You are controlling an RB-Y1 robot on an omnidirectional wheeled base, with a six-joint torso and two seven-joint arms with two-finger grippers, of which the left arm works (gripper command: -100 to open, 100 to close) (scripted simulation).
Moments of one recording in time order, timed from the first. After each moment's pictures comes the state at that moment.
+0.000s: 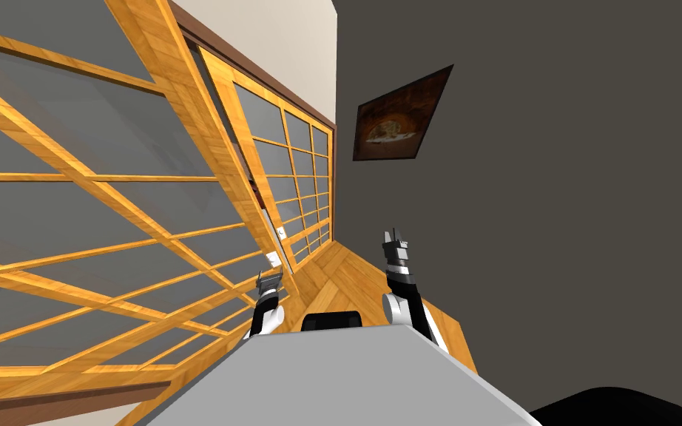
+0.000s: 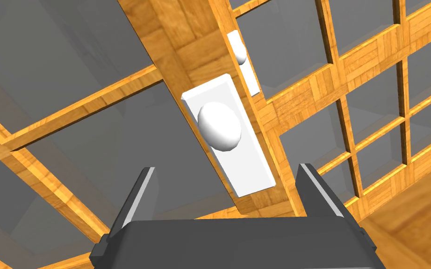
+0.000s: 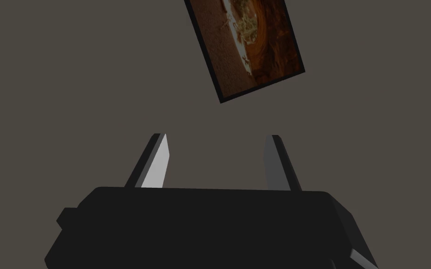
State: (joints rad) arm -0.03 0.09 0.23 -0.70 0.41 -0.85 0.96
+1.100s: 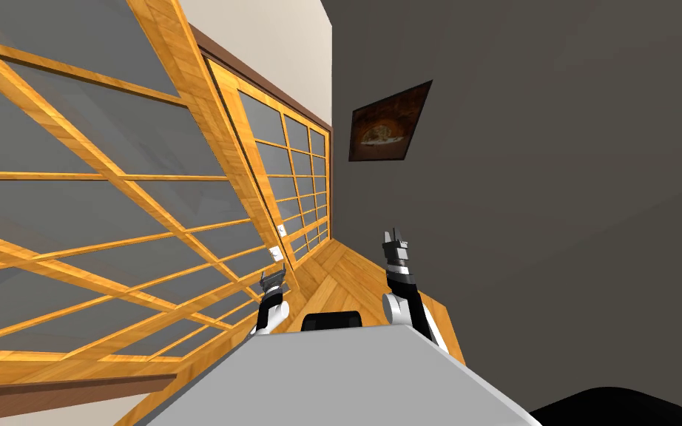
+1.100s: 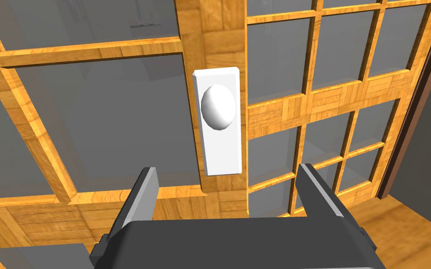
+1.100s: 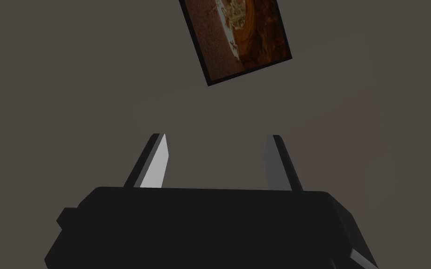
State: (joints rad) arm -0.06 0.07 0.19 -0.70 0.51 -0.85 1.22
